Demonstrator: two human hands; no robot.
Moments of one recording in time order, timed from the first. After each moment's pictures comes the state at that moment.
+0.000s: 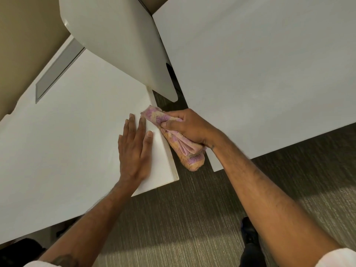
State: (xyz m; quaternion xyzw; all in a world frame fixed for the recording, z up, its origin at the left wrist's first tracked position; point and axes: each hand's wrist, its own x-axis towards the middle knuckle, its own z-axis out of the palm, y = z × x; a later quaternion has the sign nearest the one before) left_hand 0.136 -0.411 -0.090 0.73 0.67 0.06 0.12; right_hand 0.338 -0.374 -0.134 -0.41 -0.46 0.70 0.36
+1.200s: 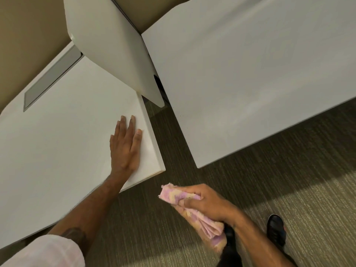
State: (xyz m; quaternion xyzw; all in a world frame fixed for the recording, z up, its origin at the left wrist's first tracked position) left_hand 0.140 -0.412 -0.085 0.73 0.67 0.05 0.10; right_hand 0.351 -0.577 -0.166 -0.41 -0.41 0.77 0.27
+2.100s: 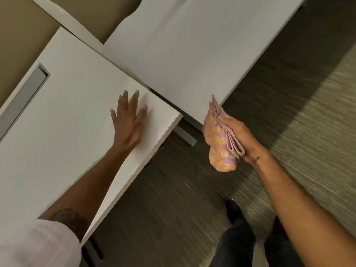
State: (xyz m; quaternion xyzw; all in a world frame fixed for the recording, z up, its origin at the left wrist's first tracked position) left_hand 0.089 -0.405 -0.062 0.87 0.44 0.05 0.19; right_hand 0.290 -0.625 -0.167 -0.47 -0.08 0.62 0.63
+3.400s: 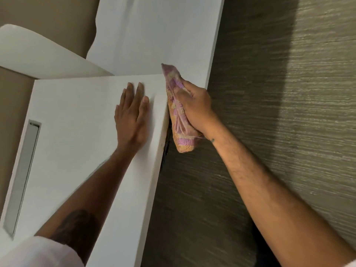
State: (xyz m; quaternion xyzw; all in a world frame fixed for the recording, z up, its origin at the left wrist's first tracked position) left_hand 0.053 -0.388 -0.086 0.96 0.23 0.03 0.13; right_hand 0.137 -0.551 -0.124 -0.62 -0.07 0.29 0.73
